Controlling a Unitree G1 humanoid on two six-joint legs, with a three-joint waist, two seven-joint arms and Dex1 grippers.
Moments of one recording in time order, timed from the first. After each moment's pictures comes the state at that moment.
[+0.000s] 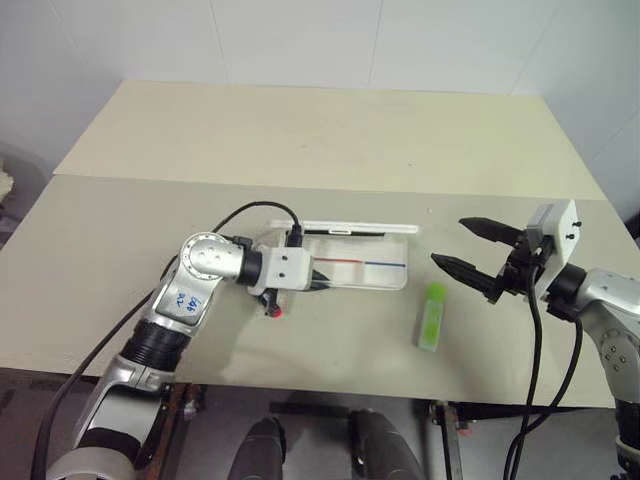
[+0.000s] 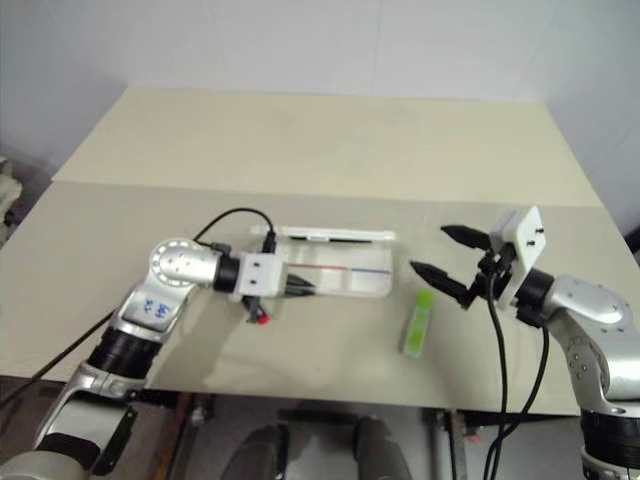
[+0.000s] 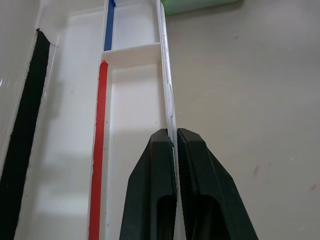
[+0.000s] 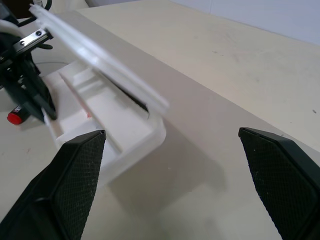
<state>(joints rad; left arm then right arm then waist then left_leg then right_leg) -0.62 0.50 -0.26 0.04 0.06 -0.01 -1.16 -0.21 -0.74 -0.29 -0.29 0.61 0.48 0.85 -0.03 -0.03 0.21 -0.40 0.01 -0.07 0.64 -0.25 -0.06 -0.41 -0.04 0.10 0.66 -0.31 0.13</state>
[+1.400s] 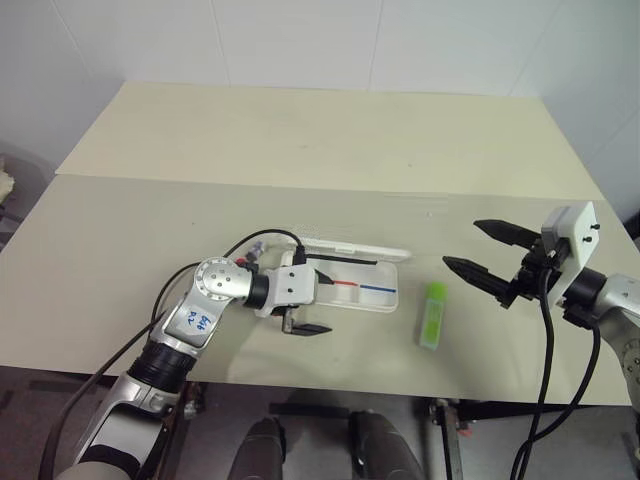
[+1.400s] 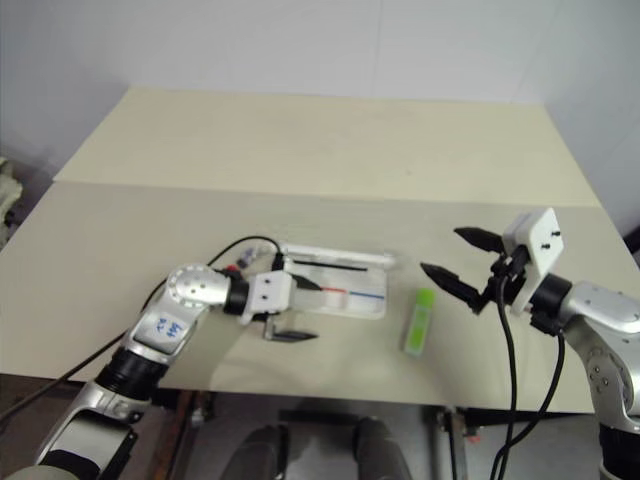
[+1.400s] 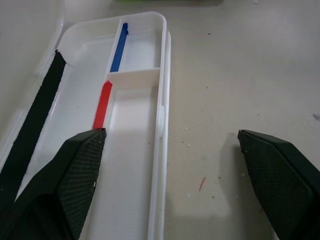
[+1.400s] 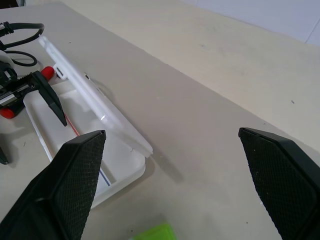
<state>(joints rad) -0.54 0.49 -0.30 0.02 0.03 0.11 -1.10 -0.15 -0.78 -0.36 -0.37 0.63 0.55 0.81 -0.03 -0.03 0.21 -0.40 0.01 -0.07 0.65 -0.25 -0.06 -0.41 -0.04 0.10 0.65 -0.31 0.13</state>
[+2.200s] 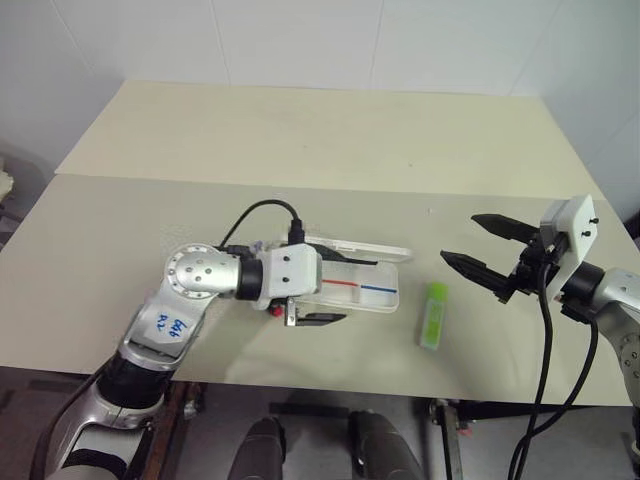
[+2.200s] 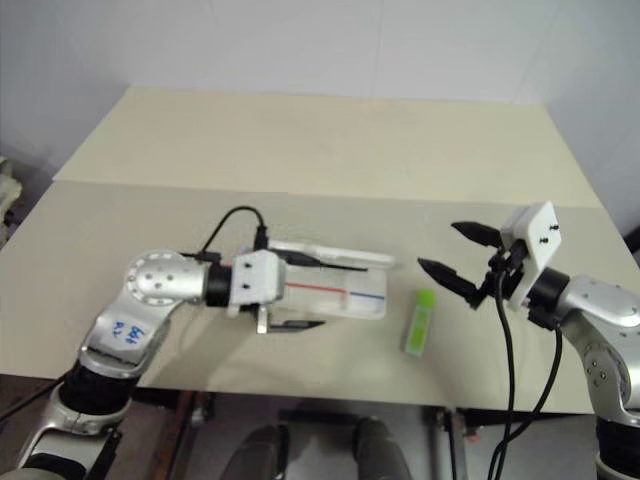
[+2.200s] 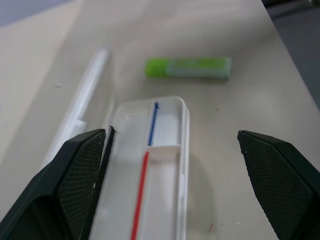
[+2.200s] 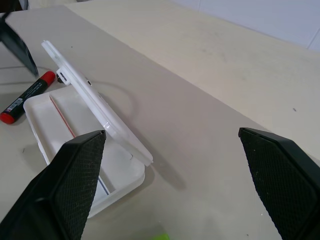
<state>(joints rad) -0.52 0.56 -0.15 -0.45 -0.16 0.45 -1.02 -0.18 -0.78 -0.35 -0.35 0.63 0.55 0.83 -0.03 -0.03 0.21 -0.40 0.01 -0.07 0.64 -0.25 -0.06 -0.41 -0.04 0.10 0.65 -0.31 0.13</state>
